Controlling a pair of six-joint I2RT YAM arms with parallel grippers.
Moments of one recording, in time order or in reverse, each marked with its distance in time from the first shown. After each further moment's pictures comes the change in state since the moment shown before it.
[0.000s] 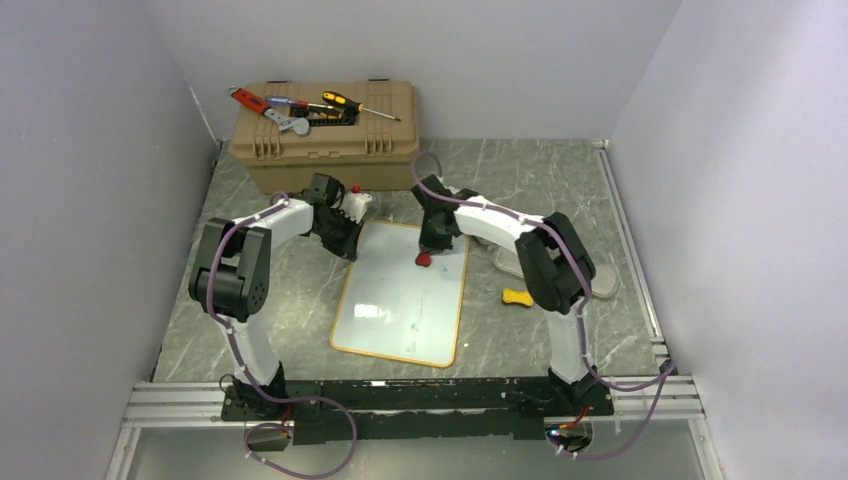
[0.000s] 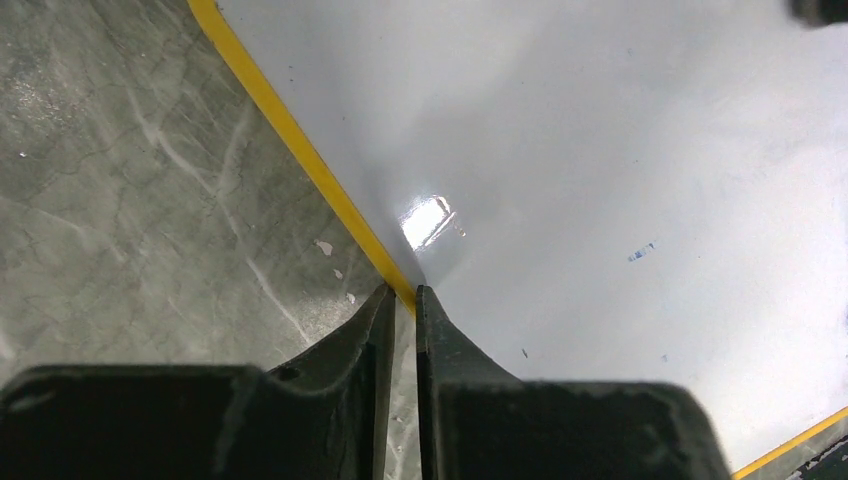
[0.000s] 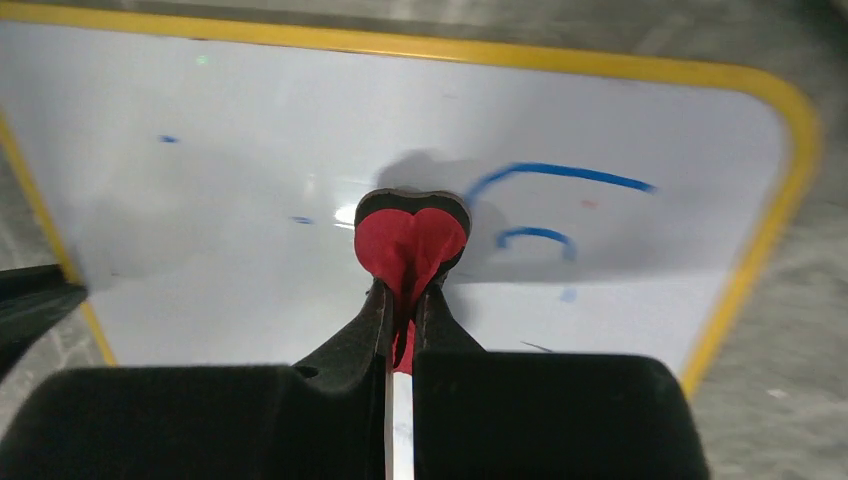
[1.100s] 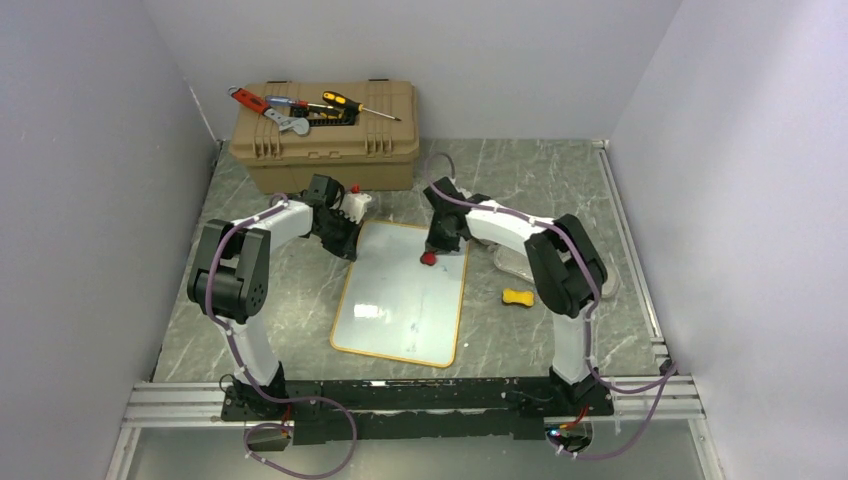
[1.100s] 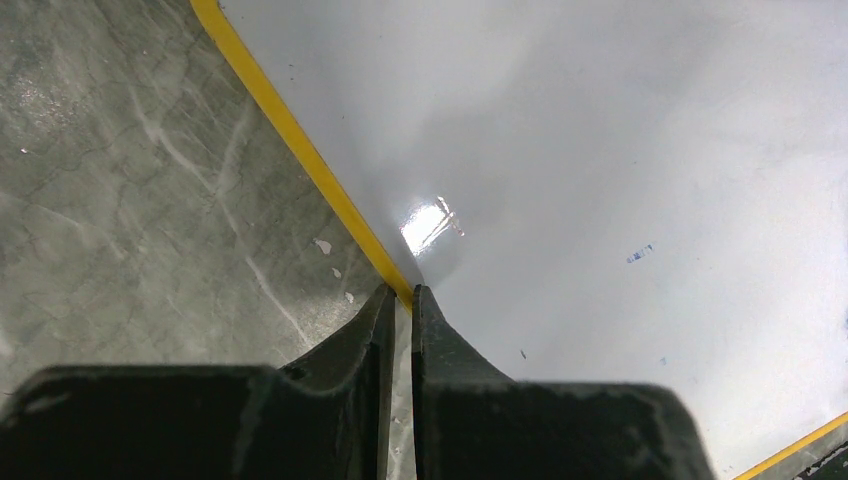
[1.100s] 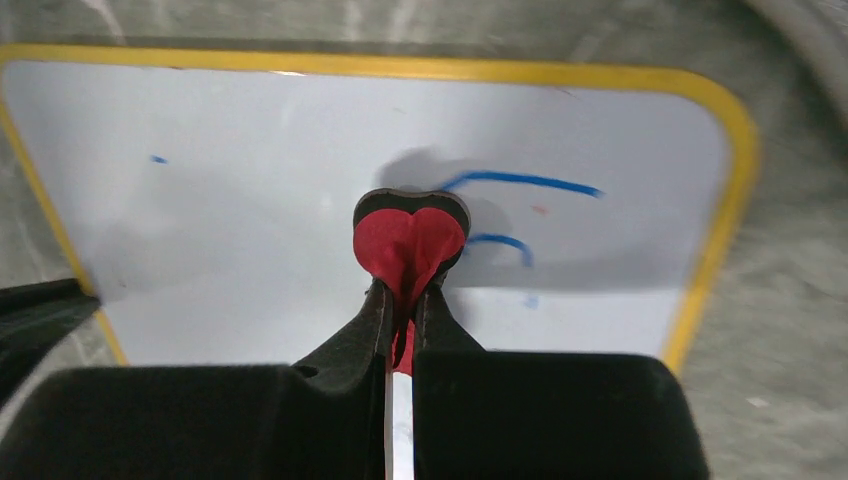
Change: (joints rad) left arm 0.000 -0.013 -0.019 0.020 -0.001 -0.008; right arm -0.060 -0.077 -0.138 0.084 -0.019 0.032
